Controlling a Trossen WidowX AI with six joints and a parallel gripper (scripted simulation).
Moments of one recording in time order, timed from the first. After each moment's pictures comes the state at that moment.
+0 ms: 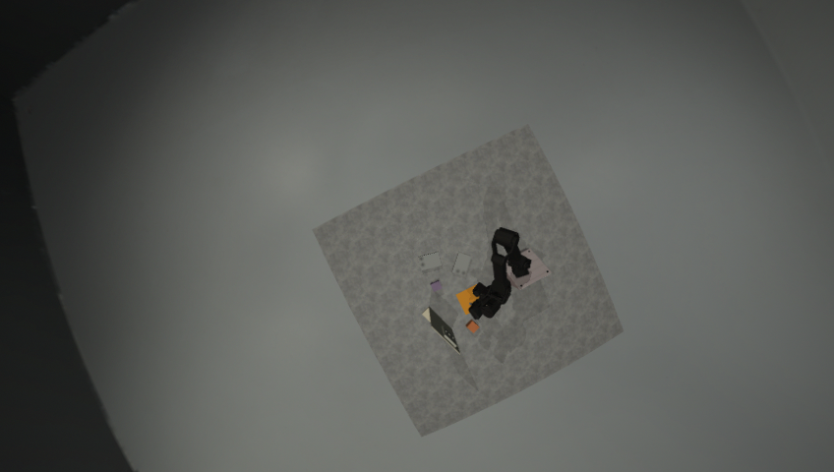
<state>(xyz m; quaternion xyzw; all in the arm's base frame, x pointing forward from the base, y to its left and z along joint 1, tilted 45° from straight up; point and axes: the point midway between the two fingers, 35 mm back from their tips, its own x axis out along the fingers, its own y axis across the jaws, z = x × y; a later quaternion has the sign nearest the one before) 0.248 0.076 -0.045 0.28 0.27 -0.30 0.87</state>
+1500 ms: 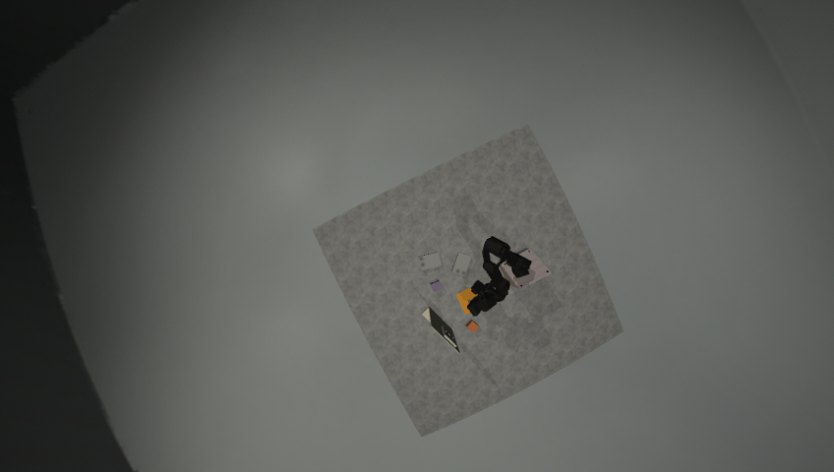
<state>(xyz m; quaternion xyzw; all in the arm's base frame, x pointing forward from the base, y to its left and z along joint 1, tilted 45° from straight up) 0.251 0.046 -0.070 0.28 0.27 -0.30 0.87</state>
